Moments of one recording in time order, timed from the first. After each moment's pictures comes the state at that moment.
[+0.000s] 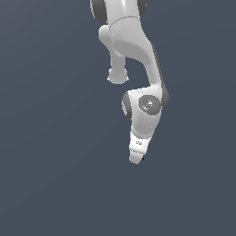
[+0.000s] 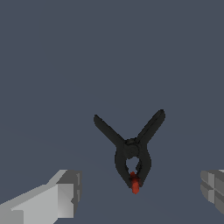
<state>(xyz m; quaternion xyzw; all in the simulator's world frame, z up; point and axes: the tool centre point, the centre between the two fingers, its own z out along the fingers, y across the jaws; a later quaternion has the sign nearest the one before) 0.049 0.093 0.070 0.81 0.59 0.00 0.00</state>
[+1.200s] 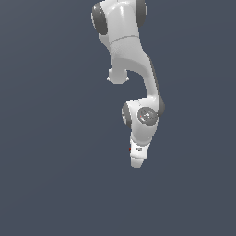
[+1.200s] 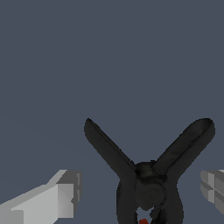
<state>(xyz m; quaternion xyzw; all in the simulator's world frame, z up) 0.050 0.097 0.016 0.78 0.62 0.00 0.00</state>
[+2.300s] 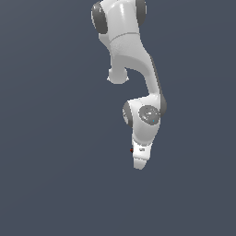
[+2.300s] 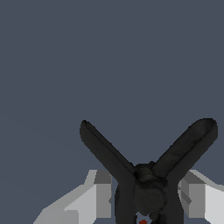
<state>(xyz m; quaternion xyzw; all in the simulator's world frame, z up) 0.059 0.103 0.030 0.77 0.64 0.01 0.00</state>
